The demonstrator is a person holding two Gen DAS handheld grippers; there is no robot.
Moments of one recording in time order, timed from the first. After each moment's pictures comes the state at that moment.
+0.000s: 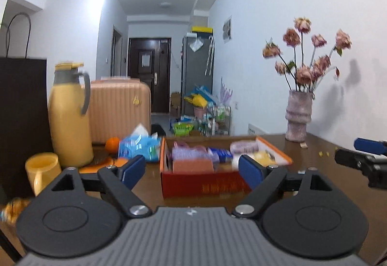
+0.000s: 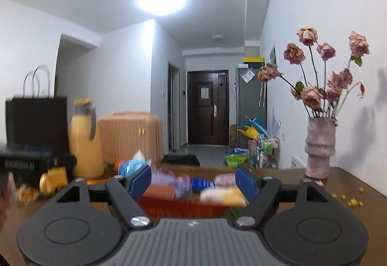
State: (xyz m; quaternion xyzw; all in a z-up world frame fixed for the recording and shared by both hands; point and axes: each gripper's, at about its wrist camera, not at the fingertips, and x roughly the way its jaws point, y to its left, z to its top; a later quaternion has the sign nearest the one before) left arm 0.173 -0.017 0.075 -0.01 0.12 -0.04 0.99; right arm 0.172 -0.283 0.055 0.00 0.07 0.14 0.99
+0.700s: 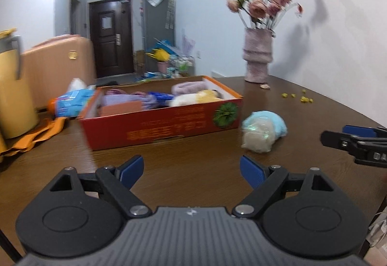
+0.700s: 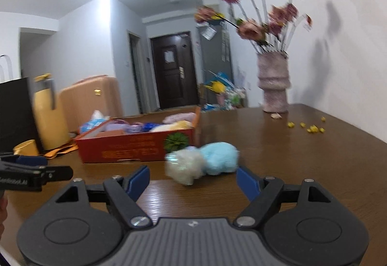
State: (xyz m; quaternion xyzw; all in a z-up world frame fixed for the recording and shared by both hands) left arm 0.221 -0.123 0.012 0.05 0.23 -0.13 0.96; right arm 0.193 -0.379 -0.011 0.08 0.18 0.06 0.98
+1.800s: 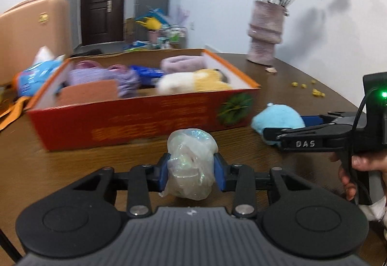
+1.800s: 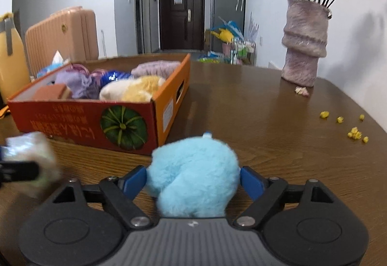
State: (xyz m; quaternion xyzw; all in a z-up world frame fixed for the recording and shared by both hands) left arm 0.328 -0.119 -0.016 0.01 0.30 -0.14 0.94; right arm 0.391 -0.356 -0.050 -0.01 0.32 0.08 0.95
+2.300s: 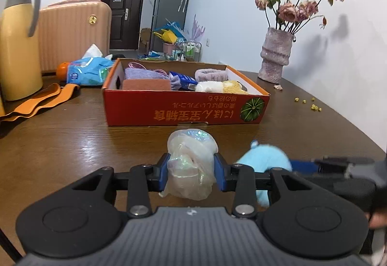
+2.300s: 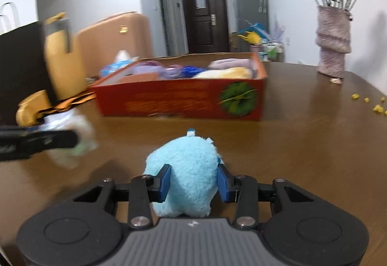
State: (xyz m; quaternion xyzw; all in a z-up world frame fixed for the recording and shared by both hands) left arm 0.234 -0.042 0.006 -0.04 0.27 -0.12 0.96; right arm 0.254 -0.266 -0.035 0.02 0.30 0.17 0.94
